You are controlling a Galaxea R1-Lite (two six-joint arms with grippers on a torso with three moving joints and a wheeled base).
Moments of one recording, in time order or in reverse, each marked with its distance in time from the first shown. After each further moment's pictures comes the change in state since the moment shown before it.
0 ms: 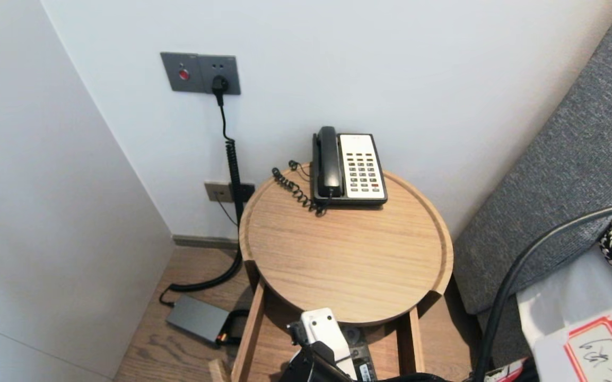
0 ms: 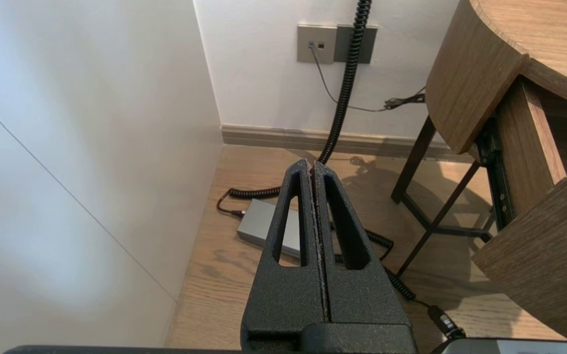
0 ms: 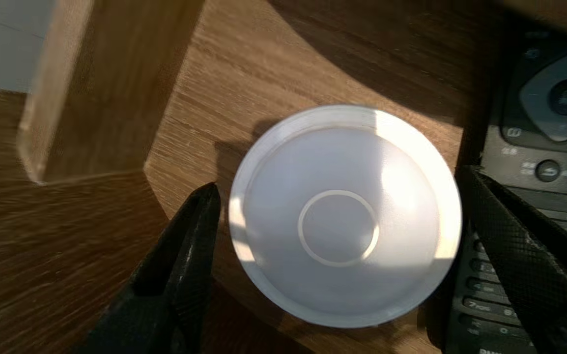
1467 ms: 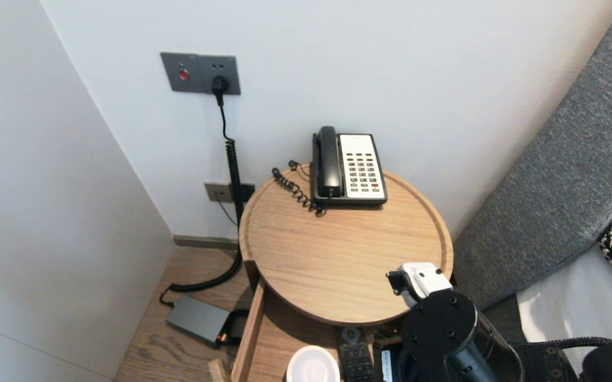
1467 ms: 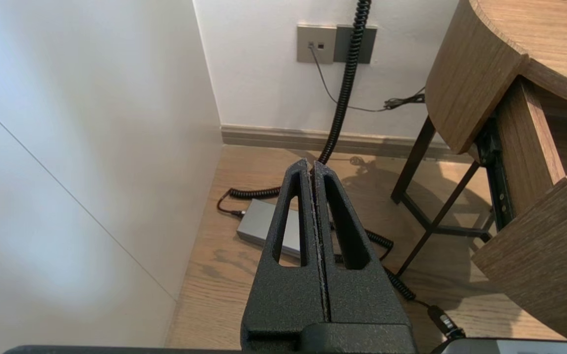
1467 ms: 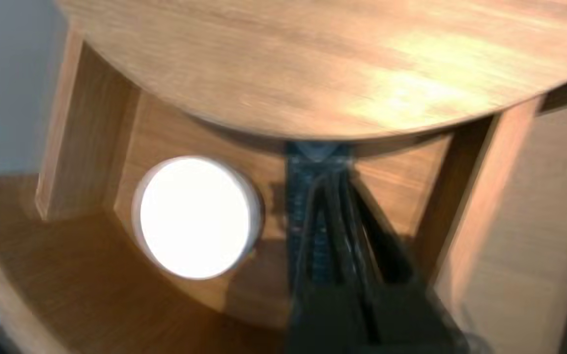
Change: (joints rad) left arm 0.000 0.000 0.000 0.000 0.000 0.000; right arm -0.146 -0.399 0.199 0.067 0.006 -0.022
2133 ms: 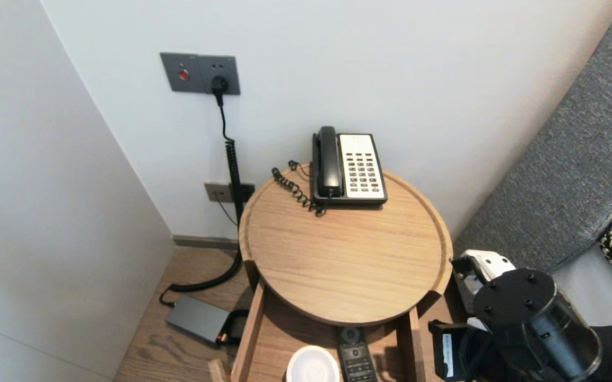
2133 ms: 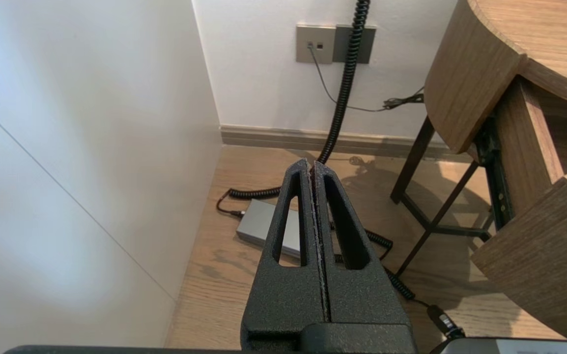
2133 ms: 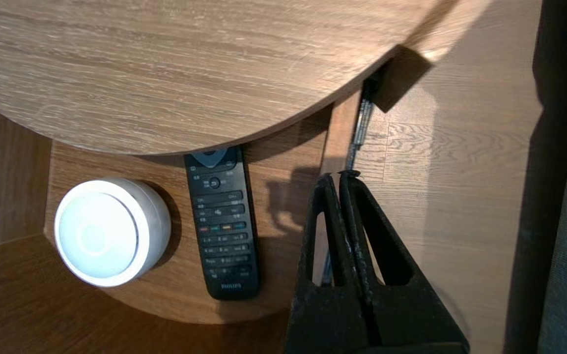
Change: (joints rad) left arm 0.000 0.000 0.000 0.000 0.001 0.000; right arm -0.150 -0.170 0.064 0.142 0.012 -0.014
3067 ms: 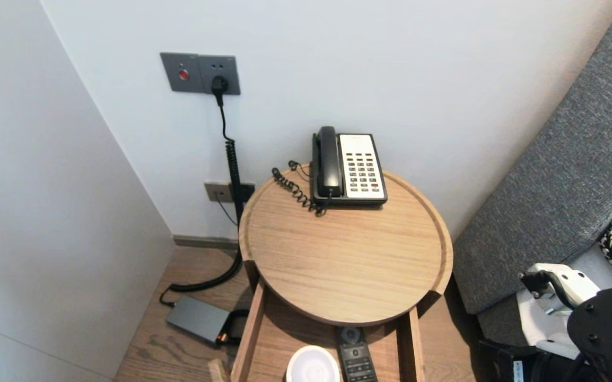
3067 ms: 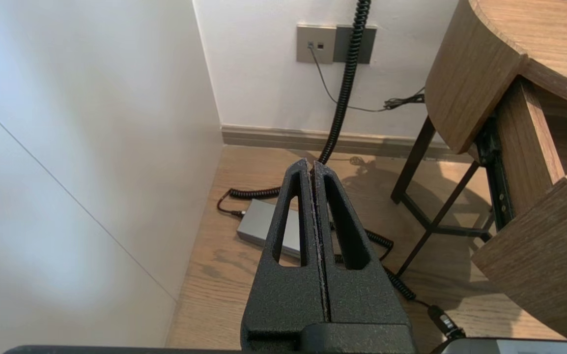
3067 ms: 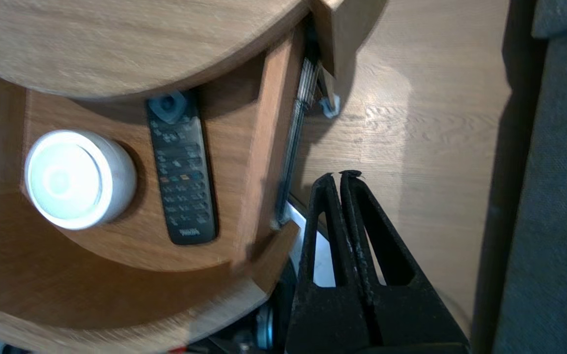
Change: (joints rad) left arm 0.000 0.000 0.000 0.000 -0.001 0.000; right arm -0.005 -0.216 0.053 0.186 0.008 0.000
